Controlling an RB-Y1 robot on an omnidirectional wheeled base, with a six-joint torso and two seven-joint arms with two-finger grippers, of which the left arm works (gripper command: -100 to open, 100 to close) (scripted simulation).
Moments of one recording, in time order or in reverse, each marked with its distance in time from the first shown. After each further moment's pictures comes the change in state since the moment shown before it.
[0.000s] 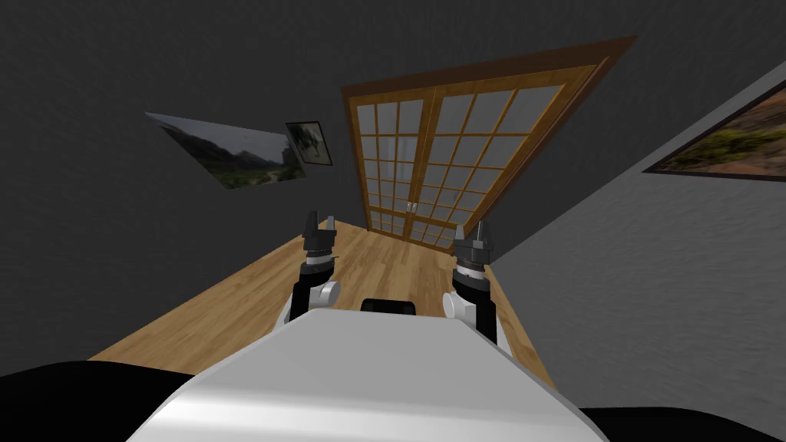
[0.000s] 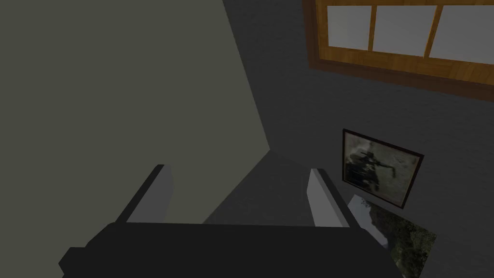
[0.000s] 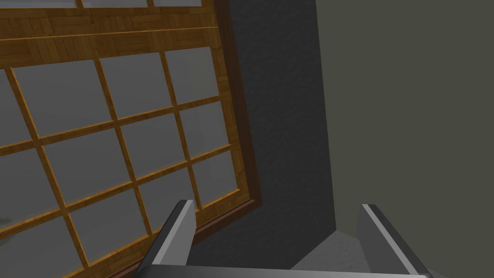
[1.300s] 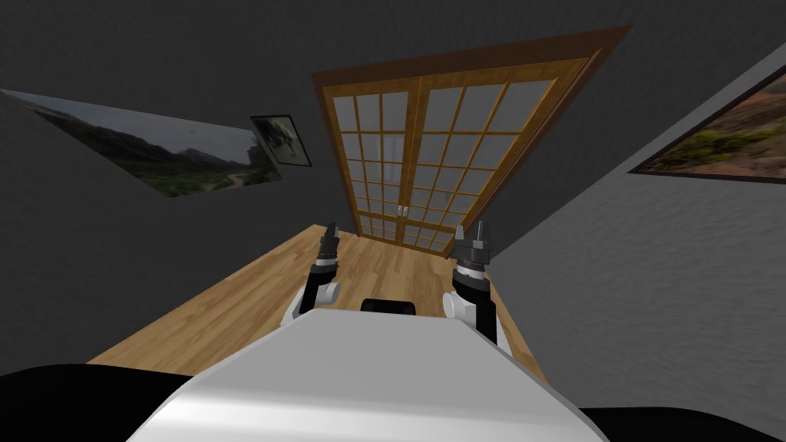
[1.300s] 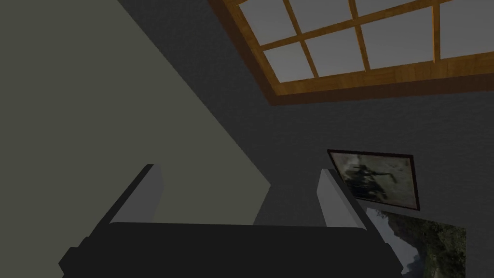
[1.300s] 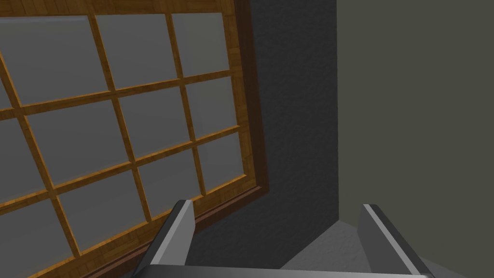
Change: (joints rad) arm -0.057 0.053 0.064 0.255 -0.064 -0.053 -0.214
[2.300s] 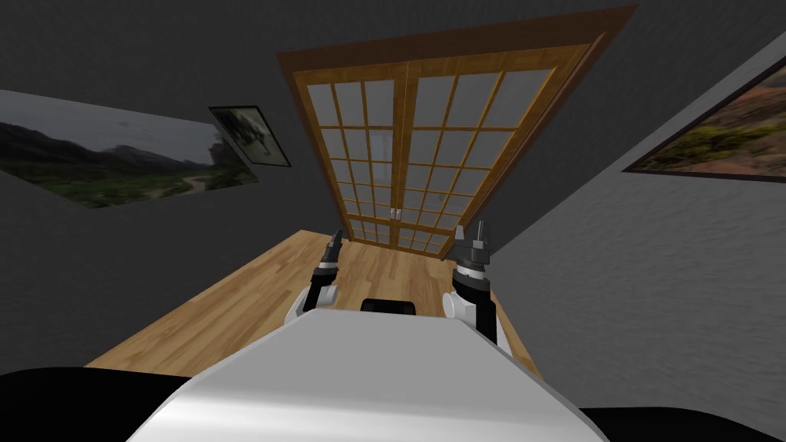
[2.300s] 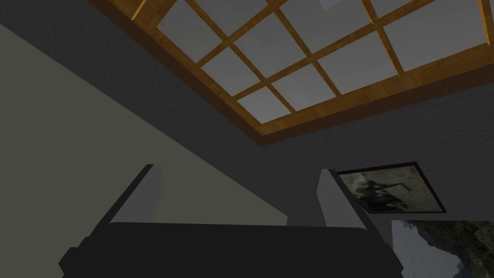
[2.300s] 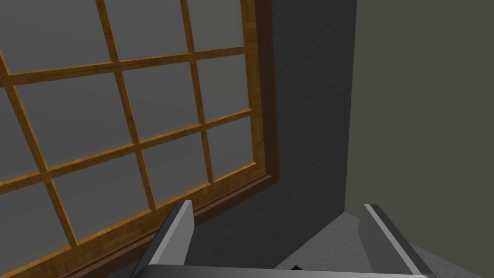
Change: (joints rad) arm -0.043 0.022 0.054 0.205 -0.054 -0.040 -0.184
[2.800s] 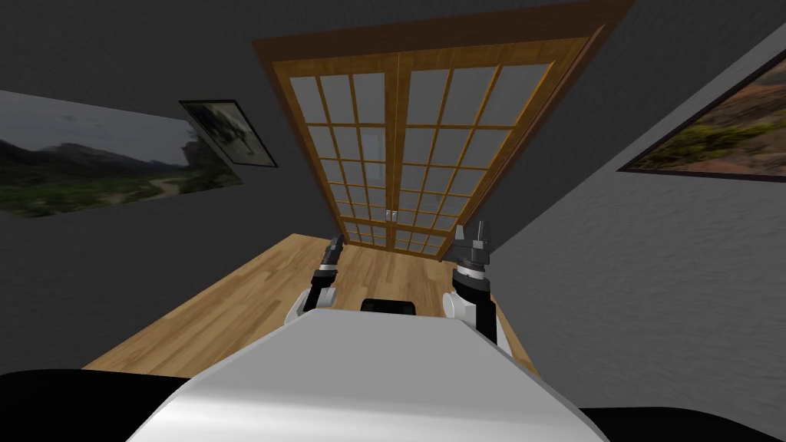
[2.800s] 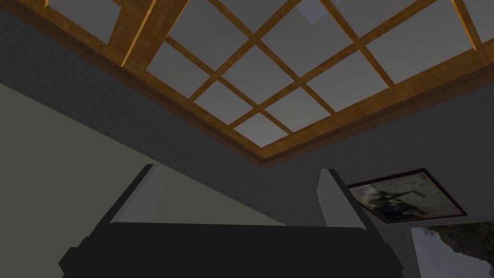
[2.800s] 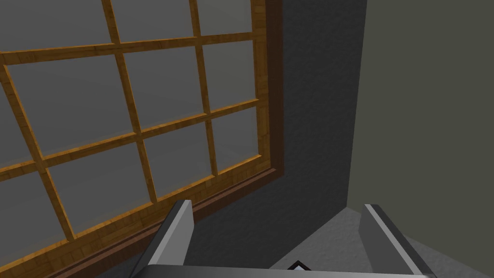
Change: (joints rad) arm -0.025 0.012 0.033 0.114 -0.026 -0.026 -0.092
